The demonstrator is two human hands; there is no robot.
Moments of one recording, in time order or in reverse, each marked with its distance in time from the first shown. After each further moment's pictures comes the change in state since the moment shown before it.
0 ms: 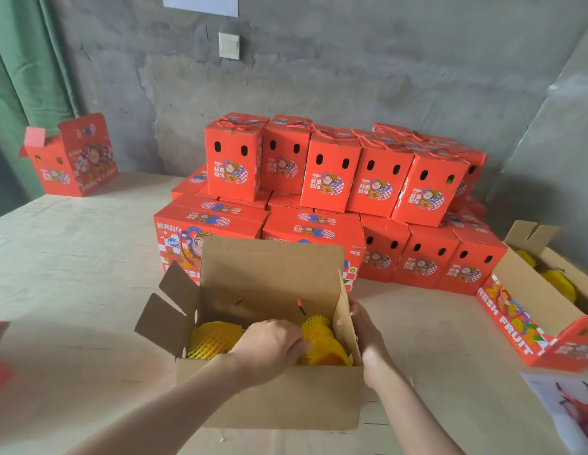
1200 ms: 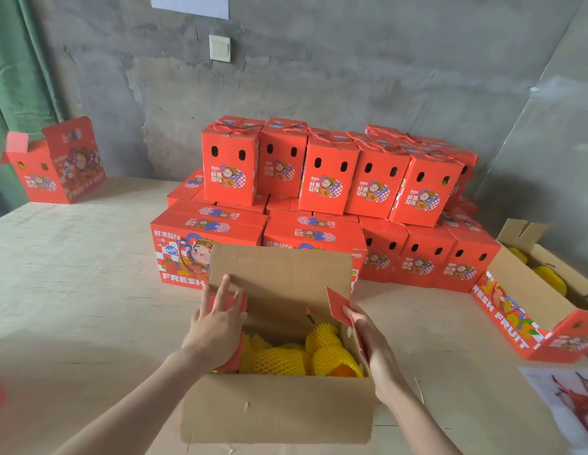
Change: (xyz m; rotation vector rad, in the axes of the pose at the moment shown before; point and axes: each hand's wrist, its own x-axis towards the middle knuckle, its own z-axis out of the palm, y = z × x) left_hand -0.014 -0.084 -0.021 0.140 -0.048 -0.409; right_hand -0.030 0.015 -0.005 -0.155 -0.121 -0.353
